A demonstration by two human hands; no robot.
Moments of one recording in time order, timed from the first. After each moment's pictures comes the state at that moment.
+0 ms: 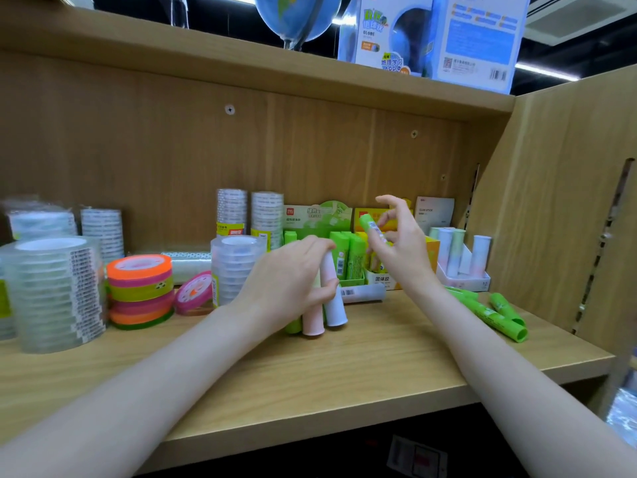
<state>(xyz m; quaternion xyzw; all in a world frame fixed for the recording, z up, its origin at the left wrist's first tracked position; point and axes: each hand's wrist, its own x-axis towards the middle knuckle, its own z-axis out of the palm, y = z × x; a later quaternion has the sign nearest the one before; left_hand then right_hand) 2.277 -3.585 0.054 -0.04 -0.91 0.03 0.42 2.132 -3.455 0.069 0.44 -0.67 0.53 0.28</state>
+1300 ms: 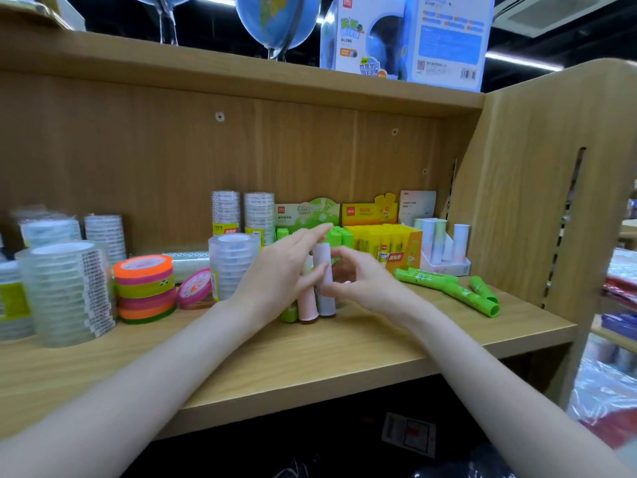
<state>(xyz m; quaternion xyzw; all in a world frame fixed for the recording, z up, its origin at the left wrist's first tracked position) 2.276 -3.587 0.050 -0.12 -0.87 -0.06 0.46 2.213 -3.439 0.054 0.48 -0.73 0.49 -0.05</state>
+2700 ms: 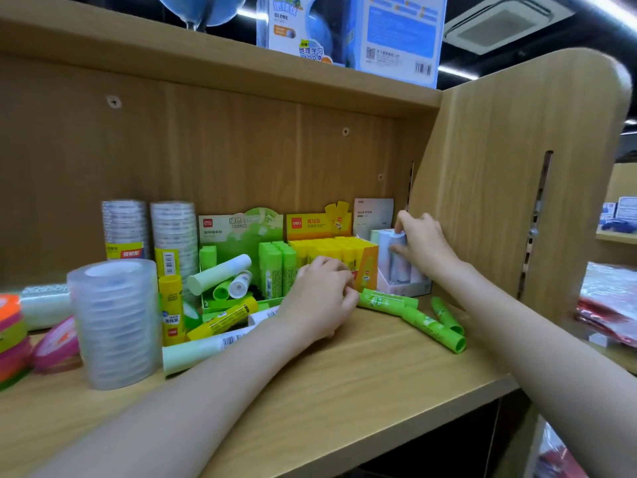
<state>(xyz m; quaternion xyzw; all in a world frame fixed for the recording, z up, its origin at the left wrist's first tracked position) 2.150 -3.508 0.039 -0.07 -0.95 -0.09 0.30 2.020 -3.354 0.087 0.26 -0.90 0.17 0.30</state>
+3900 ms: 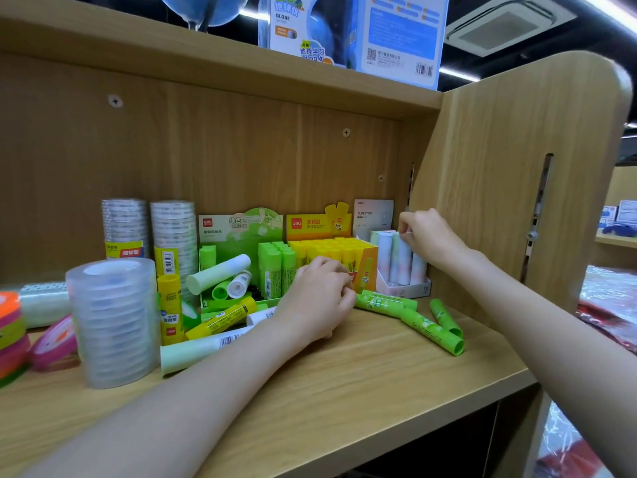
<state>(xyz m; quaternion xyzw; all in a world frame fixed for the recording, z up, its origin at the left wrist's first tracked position) 2.153 -3.508 0.041 -0.08 -0.94 -0.08 0.31 2.003 -3.346 0.105 0.28 -0.90 0.10 0.32</state>
